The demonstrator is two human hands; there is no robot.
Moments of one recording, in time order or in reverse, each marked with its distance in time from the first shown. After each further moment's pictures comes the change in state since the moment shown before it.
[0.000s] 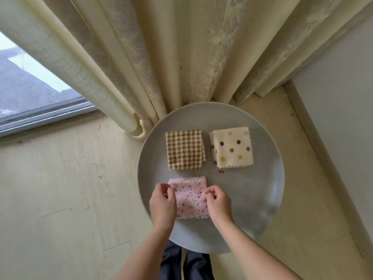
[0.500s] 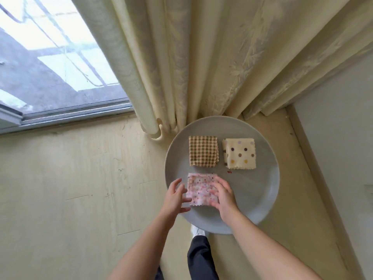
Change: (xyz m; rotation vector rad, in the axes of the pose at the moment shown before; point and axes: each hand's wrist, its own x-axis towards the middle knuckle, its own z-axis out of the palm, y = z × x) left_hand -0.069 0.040 -0.111 -0.397 -0.418 -0.225; right_hand -0.097 -0.076 -0.011 0.520 -0.102 0.154
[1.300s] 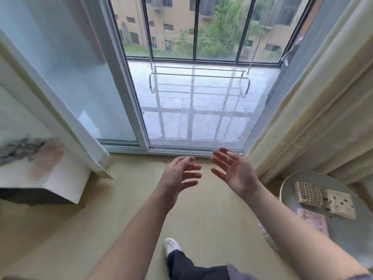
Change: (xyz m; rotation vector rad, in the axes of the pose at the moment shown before) left_hand -0.370 0.039 -0.570 -0.373 -0.019 0.570; right_hand -0.457 0.078 0.447 0.114 -0.740 -0.334
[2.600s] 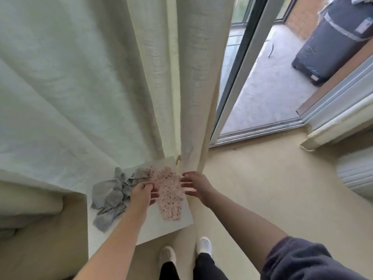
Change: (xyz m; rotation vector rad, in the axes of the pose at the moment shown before) left_hand 0.247 0.219 -0.909 0.363 0.264 -0.273; right_hand 0.377 0.505 0.710 -0.297 0.314 0.279
